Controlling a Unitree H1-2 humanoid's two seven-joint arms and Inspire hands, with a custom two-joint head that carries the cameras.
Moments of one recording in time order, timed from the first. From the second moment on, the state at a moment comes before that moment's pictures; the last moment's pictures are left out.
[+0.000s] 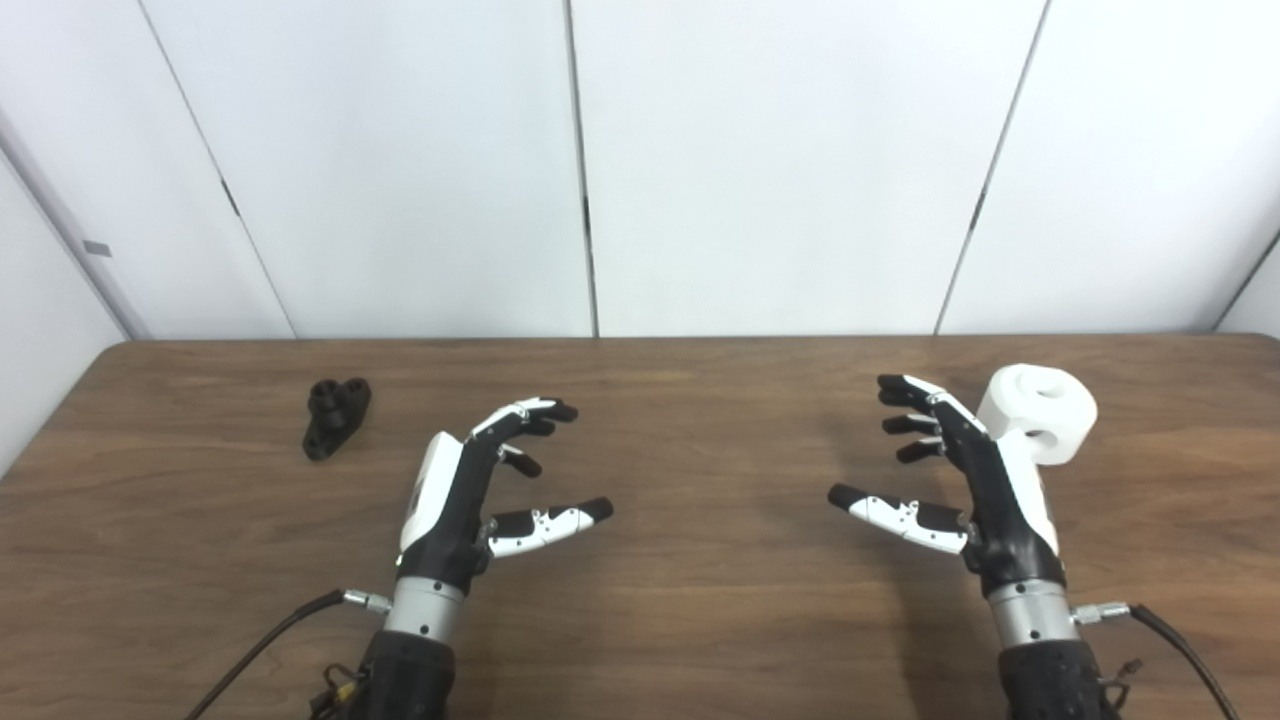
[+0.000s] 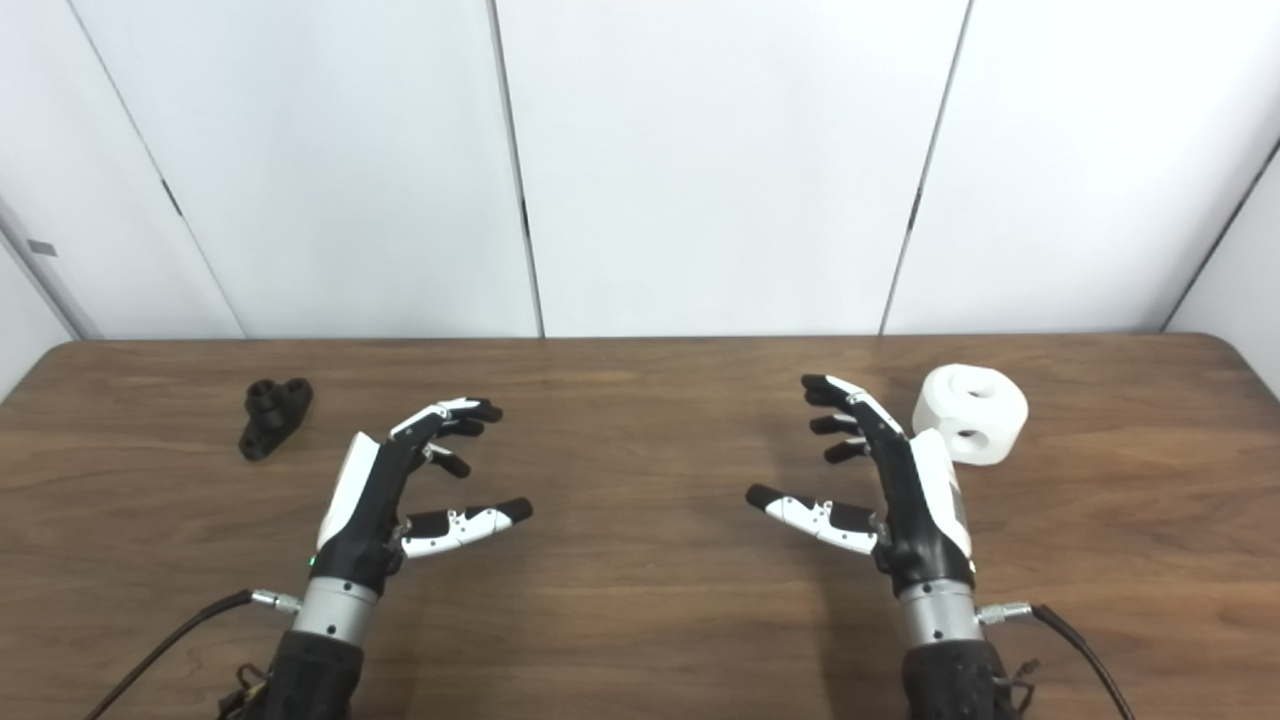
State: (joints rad) left arm -0.13 0.11 -0.08 -0.05 0.42 -0.12 0.06; right arm -0.12 -0.13 0.02 -0.13 -0.45 -0.02 -0.11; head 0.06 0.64
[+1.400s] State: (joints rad) left arm -0.15 0.05 -0.15 0.07 0.51 -0.14 0.15; right arm -0.12 -0.21 -0.02 -0.07 -0.32 -0.09 -0.09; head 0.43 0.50
